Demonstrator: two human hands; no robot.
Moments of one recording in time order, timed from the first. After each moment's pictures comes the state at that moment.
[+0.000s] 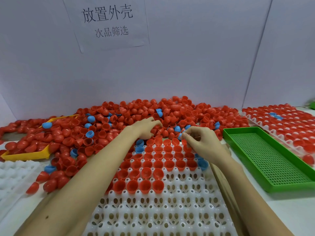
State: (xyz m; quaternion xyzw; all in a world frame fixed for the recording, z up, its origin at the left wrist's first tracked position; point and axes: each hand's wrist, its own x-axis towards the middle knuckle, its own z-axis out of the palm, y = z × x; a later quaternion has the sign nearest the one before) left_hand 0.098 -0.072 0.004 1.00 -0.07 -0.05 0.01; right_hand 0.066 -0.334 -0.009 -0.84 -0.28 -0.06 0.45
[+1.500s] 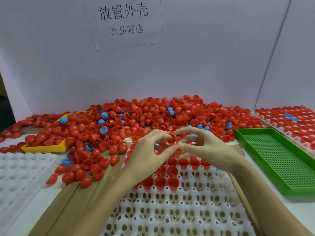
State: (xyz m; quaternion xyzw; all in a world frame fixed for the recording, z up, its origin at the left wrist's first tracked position) left_hand -0.068 -0.114 -0.002 0.87 -0.08 0.24 0.43; right_hand 0.034 -0.315 0.005 -0.66 -0.37 0.23 0.61
